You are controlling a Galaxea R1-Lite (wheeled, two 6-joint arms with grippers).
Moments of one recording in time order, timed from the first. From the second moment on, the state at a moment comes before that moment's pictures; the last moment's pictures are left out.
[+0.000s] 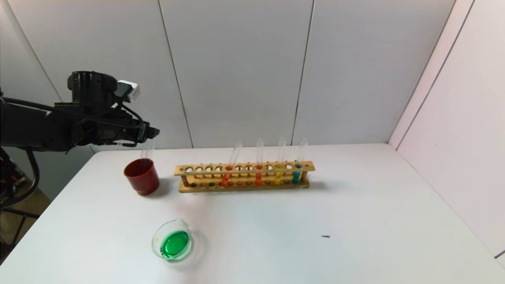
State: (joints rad) left arm -0.05 1.85 -1.25 -0.20 0.11 0.21; right arm 0.00 0.00 0.00 0.00 -0.01 0.01
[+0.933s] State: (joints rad) left arm -0.01 1.04 -0.88 0.07 0.12 0.22; right arm 0.00 0.00 0.00 0.00 -0.01 0.01
